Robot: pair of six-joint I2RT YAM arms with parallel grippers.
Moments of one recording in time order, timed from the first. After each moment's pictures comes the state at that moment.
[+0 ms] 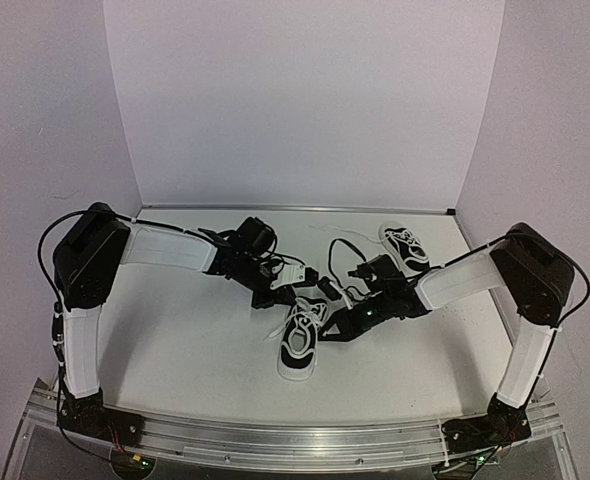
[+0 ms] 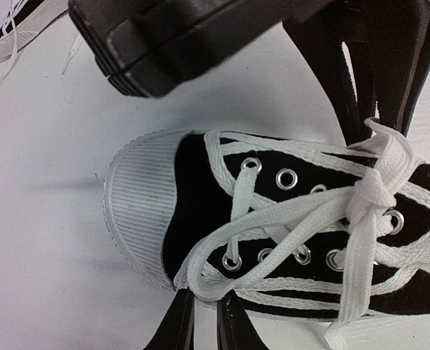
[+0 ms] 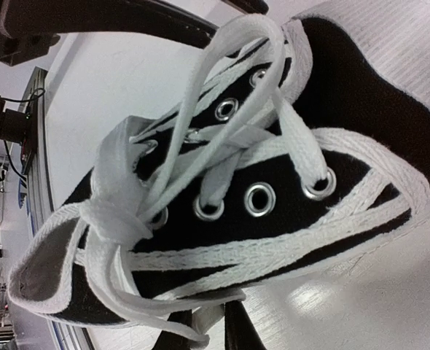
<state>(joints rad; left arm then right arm) -0.79 2.04 1.38 -0.25 0.39 0.80 0.70 1.87 0.90 0.08 -0.64 0.21</state>
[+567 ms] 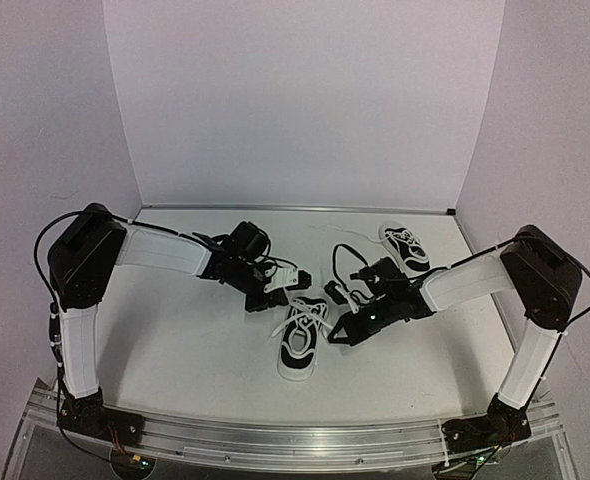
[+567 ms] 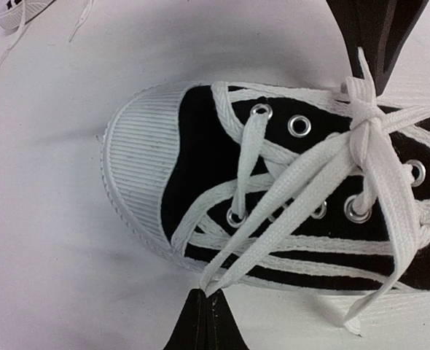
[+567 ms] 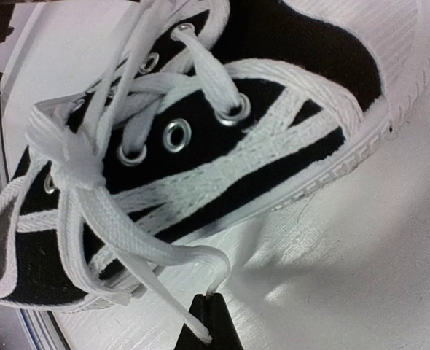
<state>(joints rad) -0.78 2.01 1.31 -0.22 0.34 0.78 0.71 1.82 0.87 -0.03 -0.49 0.21</state>
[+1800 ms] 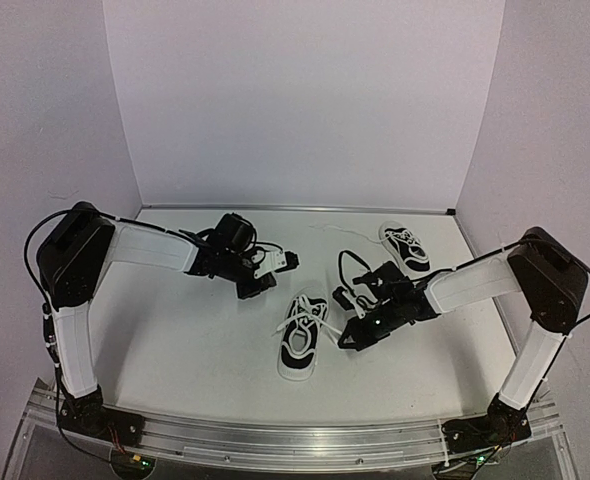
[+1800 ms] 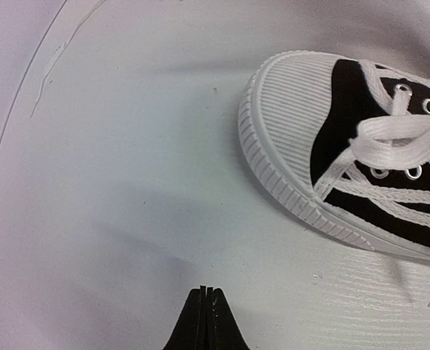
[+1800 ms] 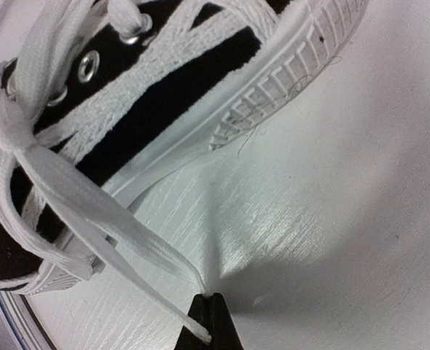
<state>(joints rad) -0.72 1.96 1.25 -0.10 0.21 0.71 0.71 1.78 0.84 -0.11 -0.39 0.23</state>
